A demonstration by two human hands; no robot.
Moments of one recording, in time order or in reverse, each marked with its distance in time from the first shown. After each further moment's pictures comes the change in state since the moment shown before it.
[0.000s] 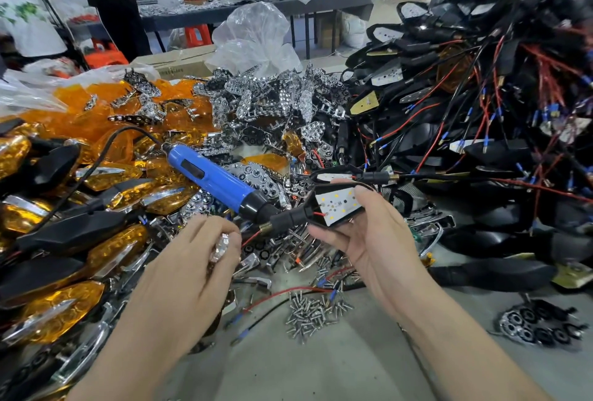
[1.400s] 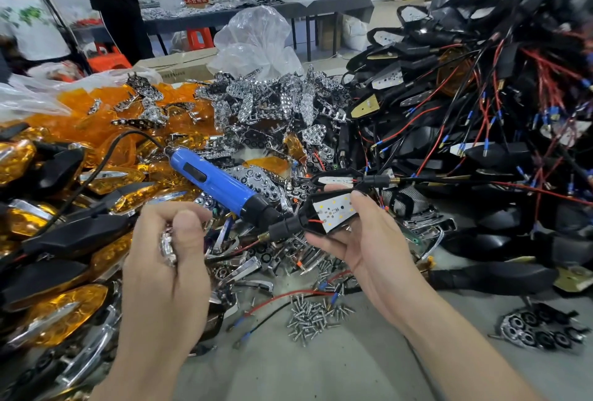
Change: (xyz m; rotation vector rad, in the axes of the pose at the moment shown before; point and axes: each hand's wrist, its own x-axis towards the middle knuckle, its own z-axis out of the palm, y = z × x) left_hand 0.000 0.011 0.001 -0.316 0.419 -0.077; right_hand -0.001 0.008 -0.003 -0.017 -0.030 0.023
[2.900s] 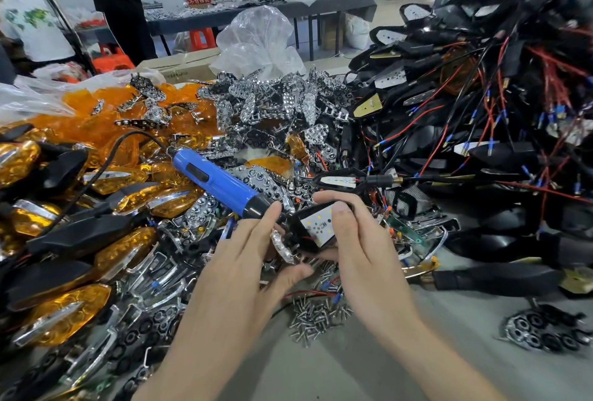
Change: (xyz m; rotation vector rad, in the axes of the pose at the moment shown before) left_hand -0.012 0.023 0.028 0.265 -0.441 0.135; right_hand -0.023 0.012 0.002 -0.815 -0.074 -0.435
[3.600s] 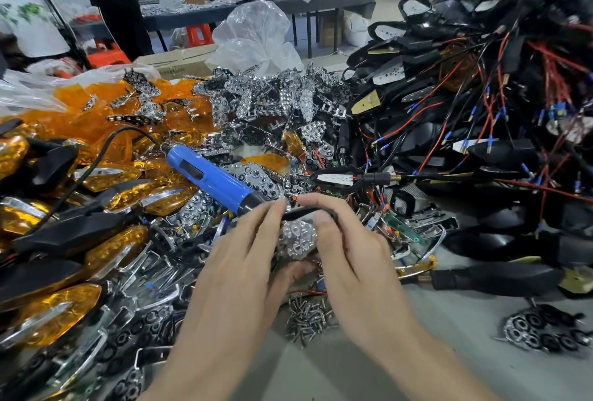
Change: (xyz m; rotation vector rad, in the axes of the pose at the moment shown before) left_hand 0.003 0.001 0.010 0.125 0.098 0.105; right_hand -0.009 -0.013 0.002 -0.048 -0.040 -0.129
